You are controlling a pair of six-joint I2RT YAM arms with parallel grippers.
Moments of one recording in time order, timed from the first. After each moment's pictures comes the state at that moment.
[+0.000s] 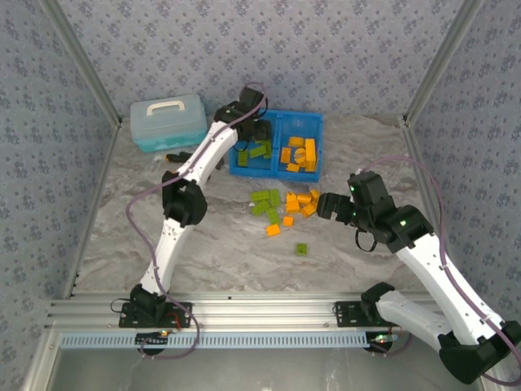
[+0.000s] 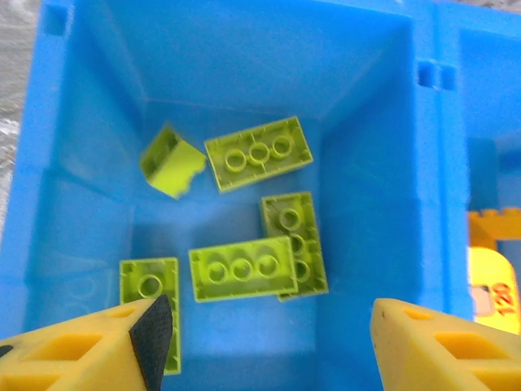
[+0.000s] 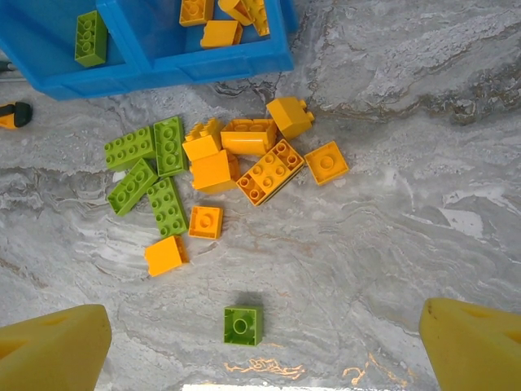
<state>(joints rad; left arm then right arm) -0.53 2.51 2.62 -1.02 -0.09 -0.47 0.51 0.90 1.03 -0.99 0.12 0.61</state>
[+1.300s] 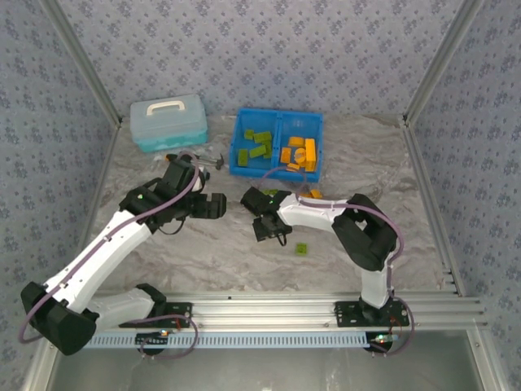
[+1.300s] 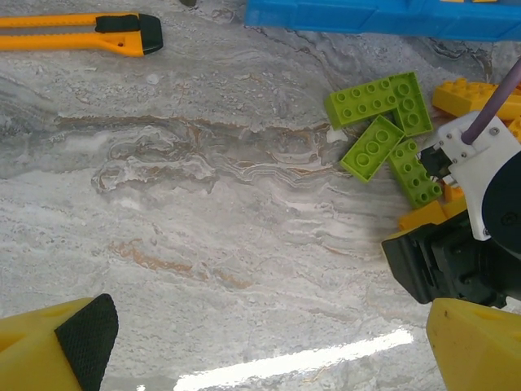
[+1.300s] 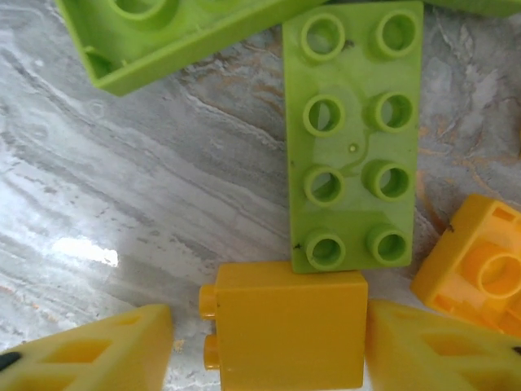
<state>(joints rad) -0.60 1.11 1.11 -0.93 -0.09 -0.44 0.91 1.90 1.24 -0.71 0.16 0.59</state>
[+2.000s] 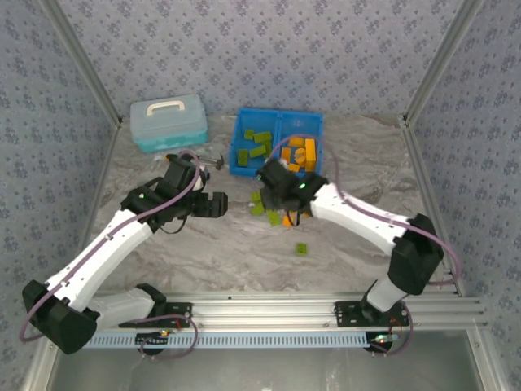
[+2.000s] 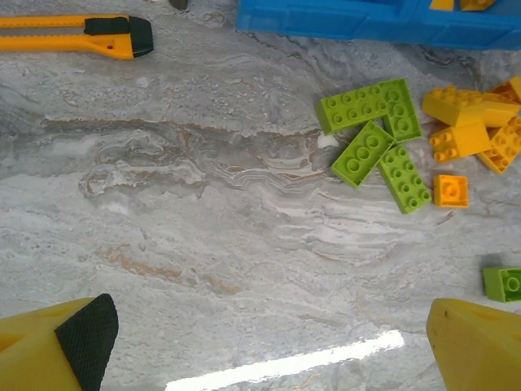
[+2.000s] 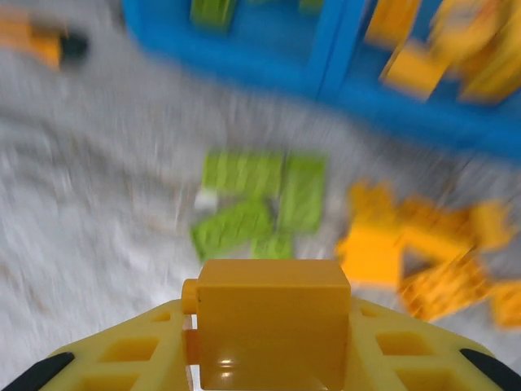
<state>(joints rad) -0.60 1.11 1.10 -0.90 -0.07 -0.47 0.78 1.57 1.40 -0.74 0.29 0.49</state>
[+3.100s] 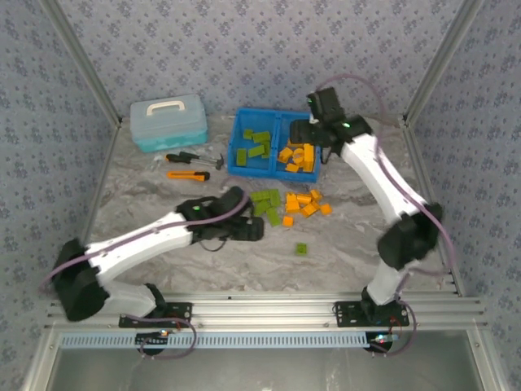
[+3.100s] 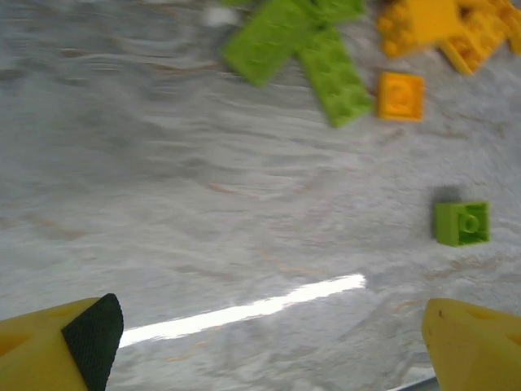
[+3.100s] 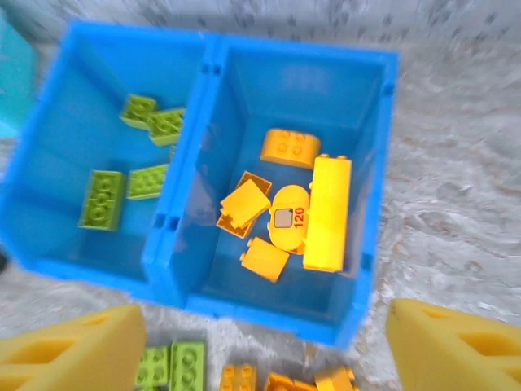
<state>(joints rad) -0.99 1.37 1.07 -0.77 -0.13 -0.81 0.42 1.67 1.75 -0.85 0.16 0.30</state>
